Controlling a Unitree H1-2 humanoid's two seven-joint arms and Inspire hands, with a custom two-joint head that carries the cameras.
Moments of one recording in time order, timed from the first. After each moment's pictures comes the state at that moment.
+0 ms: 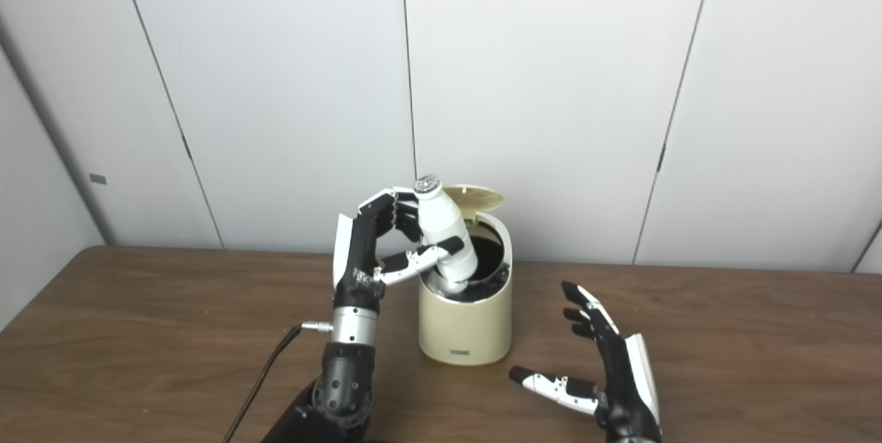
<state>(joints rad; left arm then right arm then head) -0.65 0.02 -0.30 0.57 0.20 -0.45 0.58 -0.19 -0.05 0.06 0.01 -0.36 -0.04 -0.19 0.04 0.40</state>
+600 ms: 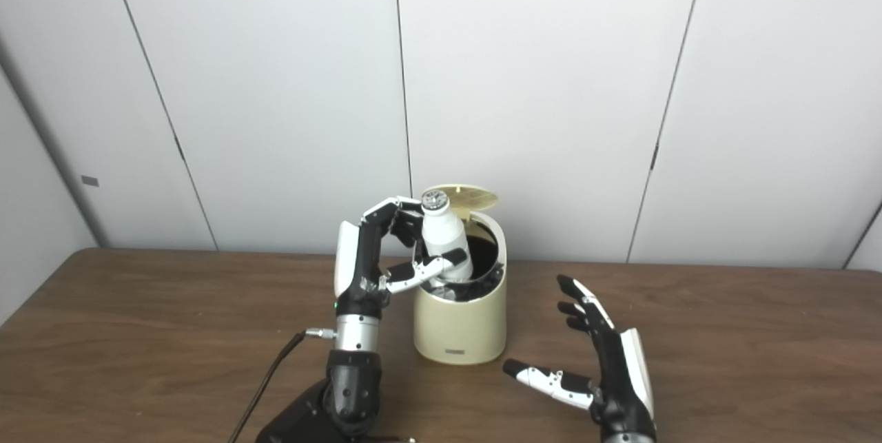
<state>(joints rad) -0.72 0.12 -0.59 0.70 0.27 -0.45 0.90 -0.18 -0.04 0.06 -0.01 -0.36 -0.04 -0.19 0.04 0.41</state>
